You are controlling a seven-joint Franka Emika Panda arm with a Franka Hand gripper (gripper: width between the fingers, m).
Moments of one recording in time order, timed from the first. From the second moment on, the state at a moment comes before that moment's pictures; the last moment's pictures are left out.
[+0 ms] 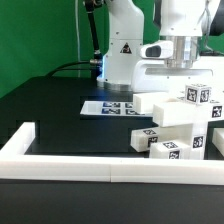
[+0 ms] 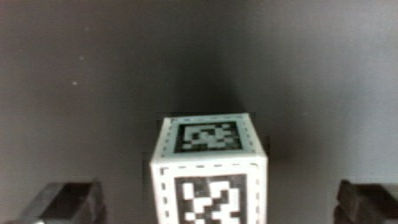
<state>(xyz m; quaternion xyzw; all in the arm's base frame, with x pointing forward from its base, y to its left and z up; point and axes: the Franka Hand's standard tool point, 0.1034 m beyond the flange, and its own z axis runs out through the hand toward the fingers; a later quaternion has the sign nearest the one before) 0.406 0.092 0.019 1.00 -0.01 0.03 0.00</state>
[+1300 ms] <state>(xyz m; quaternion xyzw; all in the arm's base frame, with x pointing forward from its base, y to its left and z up) 0.407 0.085 0.009 1.00 -0.01 0.03 0.01</state>
